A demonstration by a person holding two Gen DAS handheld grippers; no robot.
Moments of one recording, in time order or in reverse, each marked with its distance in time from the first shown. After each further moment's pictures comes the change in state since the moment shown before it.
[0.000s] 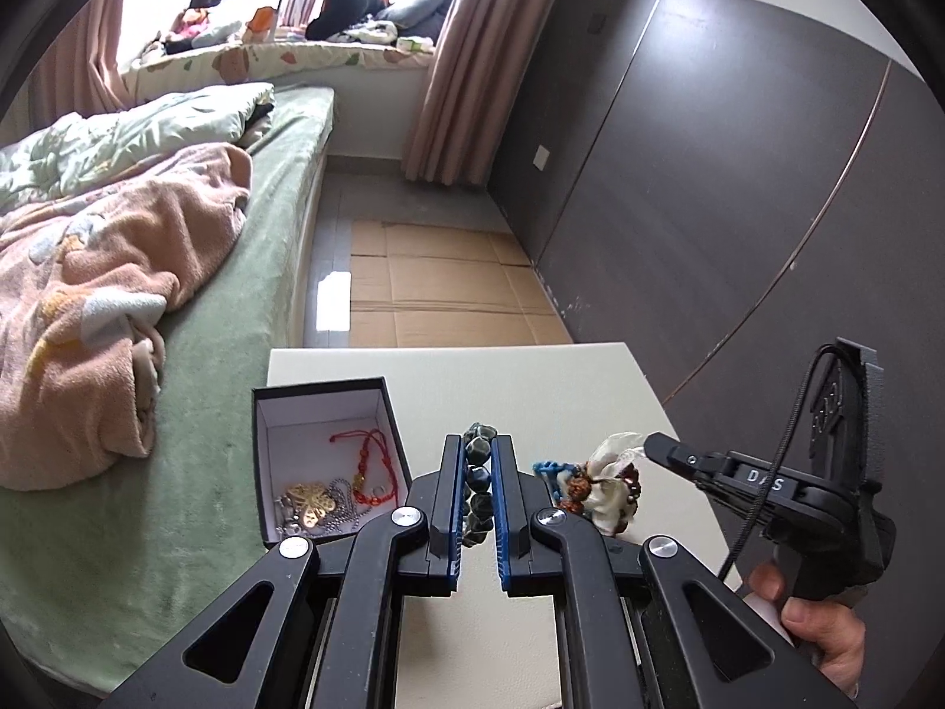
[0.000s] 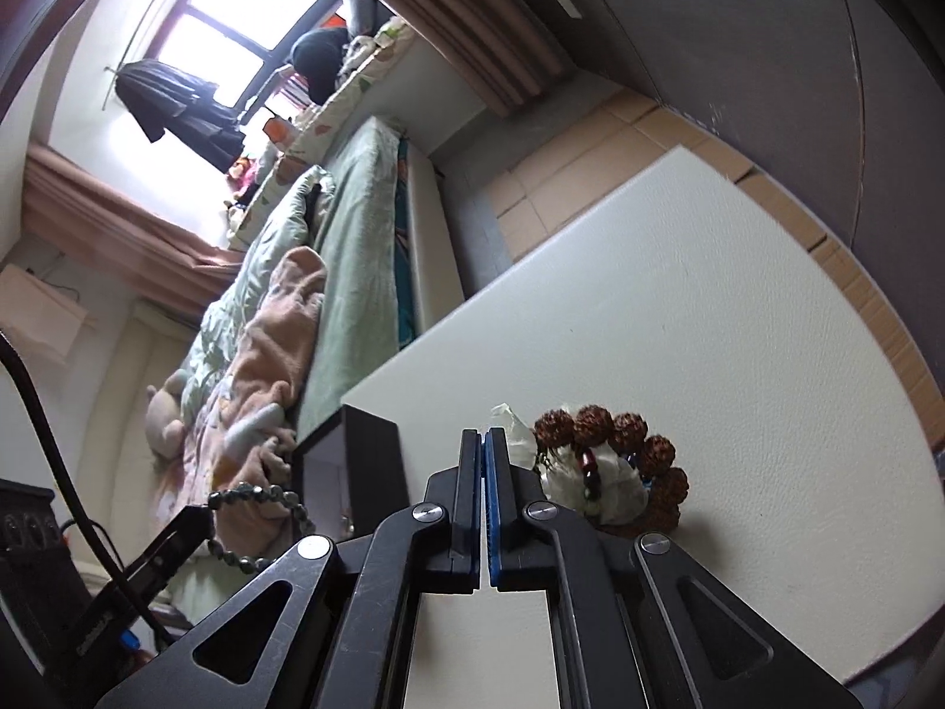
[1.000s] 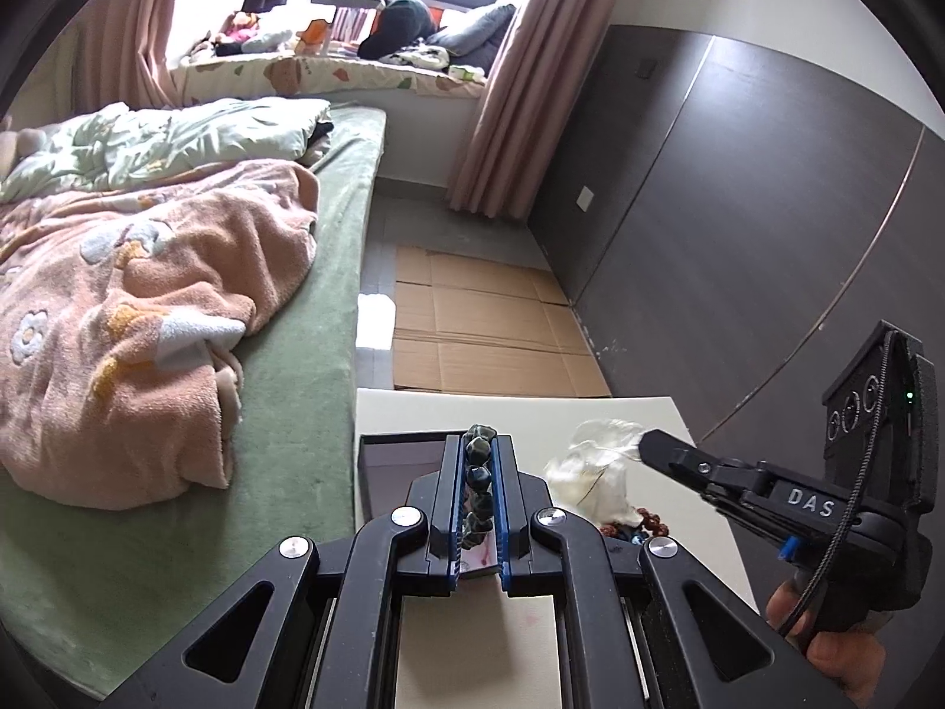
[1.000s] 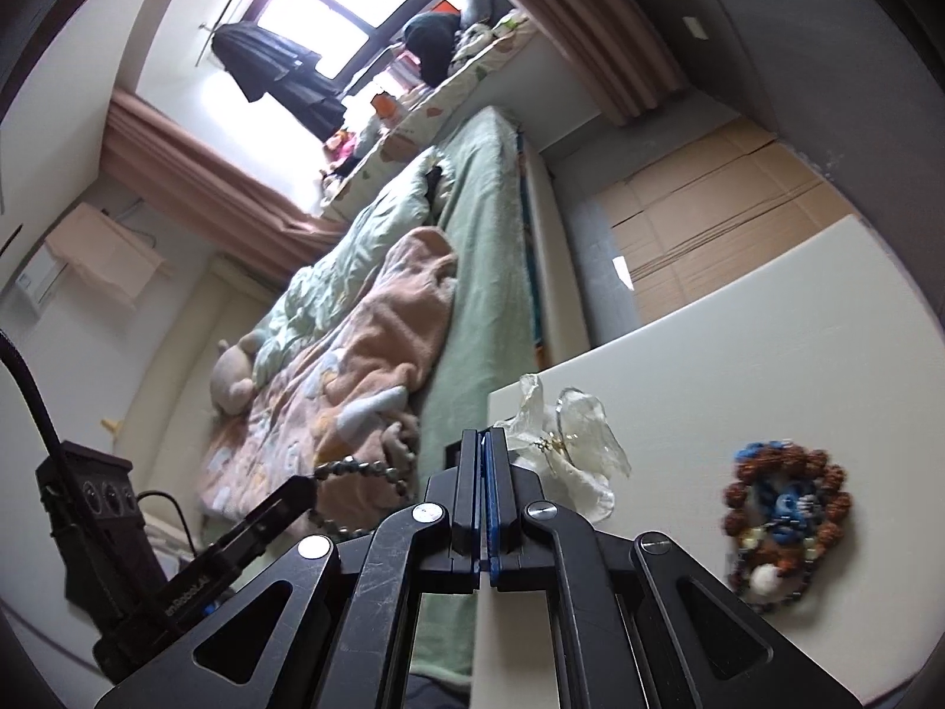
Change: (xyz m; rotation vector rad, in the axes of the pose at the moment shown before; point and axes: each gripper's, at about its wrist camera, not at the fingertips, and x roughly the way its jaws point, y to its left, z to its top) left arm -0.026 0.067 0.024 -0.076 -0.066 0.052; right arm 0.014 0.110 -0.001 -0.149 0.024 0.188
